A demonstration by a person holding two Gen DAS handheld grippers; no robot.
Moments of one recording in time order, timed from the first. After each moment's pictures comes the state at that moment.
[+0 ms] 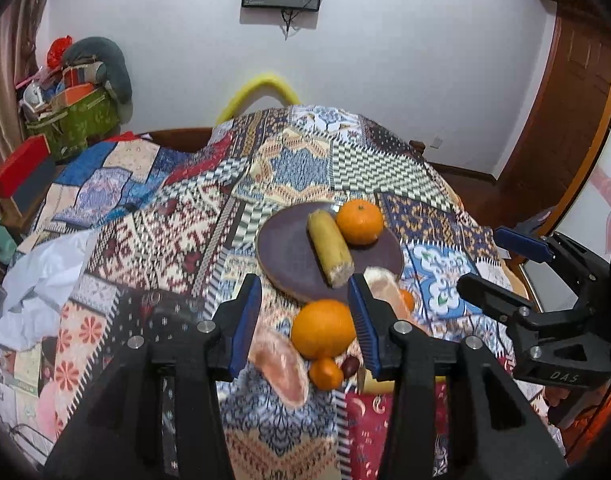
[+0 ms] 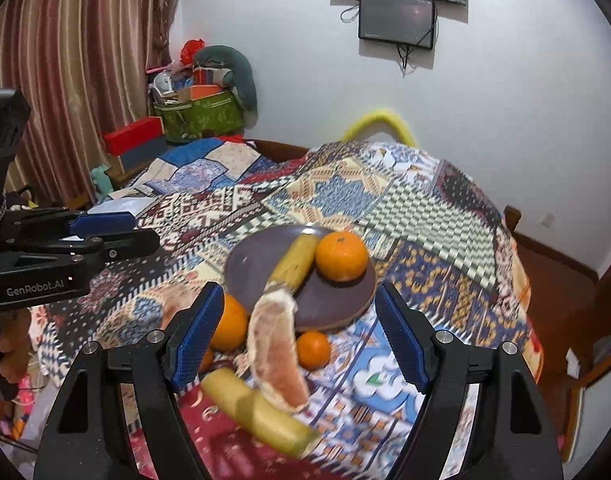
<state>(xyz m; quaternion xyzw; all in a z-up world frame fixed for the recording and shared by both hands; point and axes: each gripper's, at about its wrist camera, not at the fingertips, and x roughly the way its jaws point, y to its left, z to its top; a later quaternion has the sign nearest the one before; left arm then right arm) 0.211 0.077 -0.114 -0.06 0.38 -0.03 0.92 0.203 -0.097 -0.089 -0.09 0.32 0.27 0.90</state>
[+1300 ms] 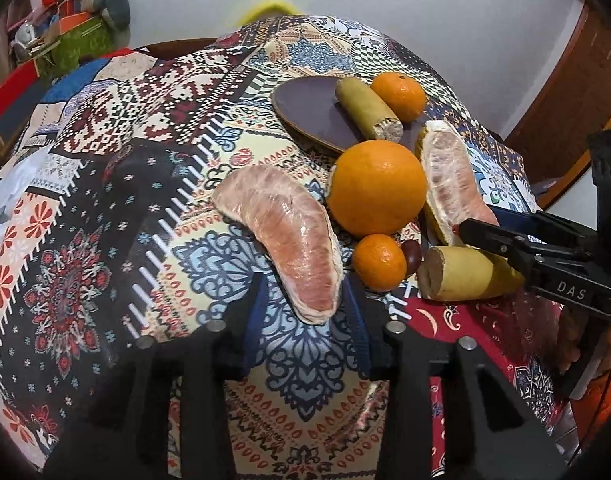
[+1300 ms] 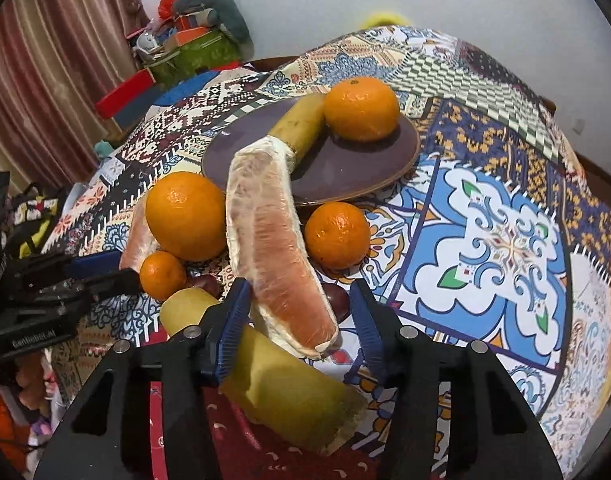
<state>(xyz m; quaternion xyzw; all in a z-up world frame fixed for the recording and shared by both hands) 0.195 0.095 -0.232 -0.09 0.47 -0.04 0.87 0.218 -0.099 -0.193 -0.05 0.46 0.28 0.85</state>
